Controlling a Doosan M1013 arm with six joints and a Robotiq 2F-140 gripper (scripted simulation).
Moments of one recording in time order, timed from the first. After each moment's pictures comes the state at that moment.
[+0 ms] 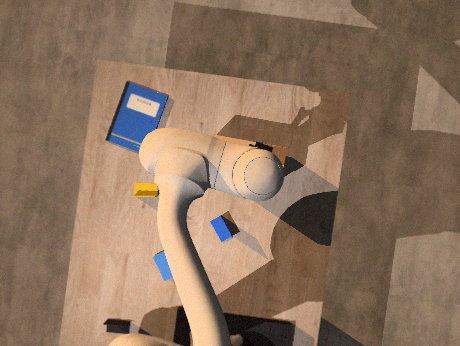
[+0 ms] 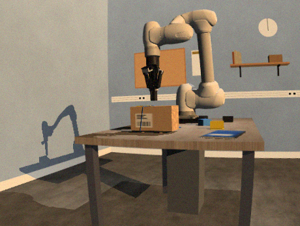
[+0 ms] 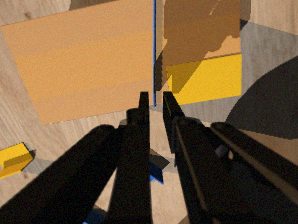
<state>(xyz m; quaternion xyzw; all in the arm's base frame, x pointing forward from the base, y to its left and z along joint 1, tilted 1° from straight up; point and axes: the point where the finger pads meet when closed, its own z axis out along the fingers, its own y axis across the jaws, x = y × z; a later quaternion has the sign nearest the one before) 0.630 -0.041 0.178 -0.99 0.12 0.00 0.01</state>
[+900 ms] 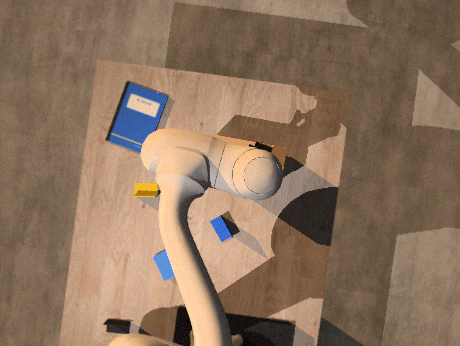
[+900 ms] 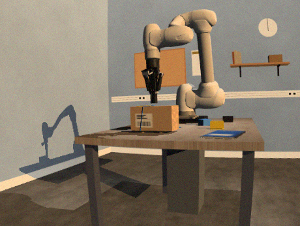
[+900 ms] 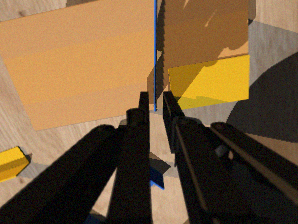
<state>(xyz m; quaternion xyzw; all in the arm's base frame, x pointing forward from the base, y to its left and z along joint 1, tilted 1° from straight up) 0.631 -0.040 0.163 -0.99 0.12 0.00 0.01</state>
